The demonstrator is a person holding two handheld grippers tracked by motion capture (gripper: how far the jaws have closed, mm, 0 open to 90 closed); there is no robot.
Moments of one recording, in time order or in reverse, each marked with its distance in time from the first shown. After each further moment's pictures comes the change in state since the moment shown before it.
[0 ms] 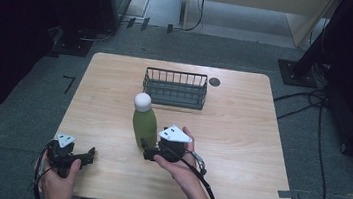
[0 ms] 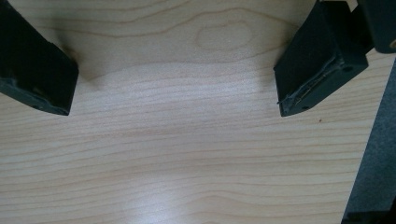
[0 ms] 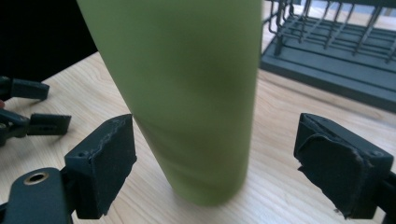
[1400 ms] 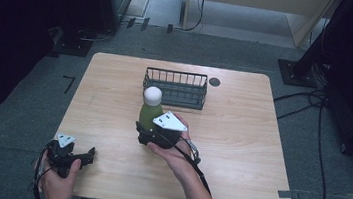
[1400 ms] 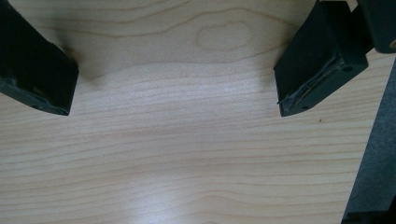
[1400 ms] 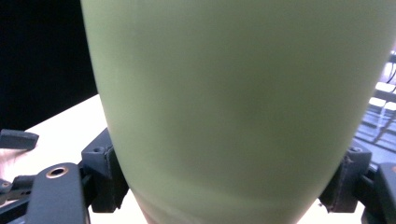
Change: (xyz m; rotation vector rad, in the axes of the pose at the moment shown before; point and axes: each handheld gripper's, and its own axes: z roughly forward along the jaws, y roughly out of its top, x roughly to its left) left arm 0.000 0.000 0.000 -0.001 0.000 -0.001; right arm 0.000 0.037 0.013 -0.127 -0.026 -0.051
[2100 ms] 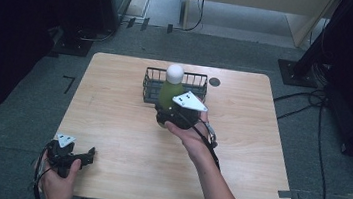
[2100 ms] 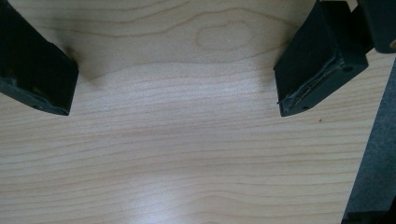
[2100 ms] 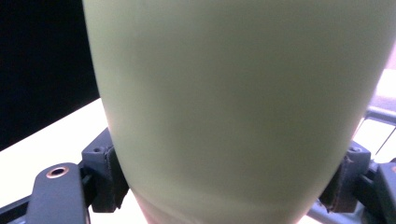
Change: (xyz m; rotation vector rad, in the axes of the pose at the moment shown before) left arm 0.000 0.000 0.000 -0.001 0.000 -0.002; right arm -0.053 0.047 -0.010 -0.034 -0.114 -0.004
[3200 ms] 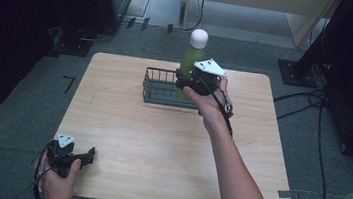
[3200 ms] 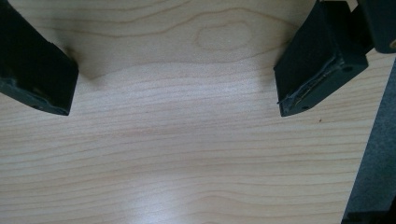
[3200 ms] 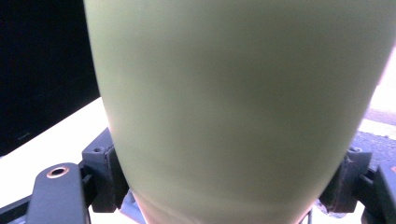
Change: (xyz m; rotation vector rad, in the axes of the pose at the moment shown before) left arm 0.000 0.000 0.000 0.001 0.000 0.001; right arm -0.069 0.059 0.026 -0.017 -0.139 0.035
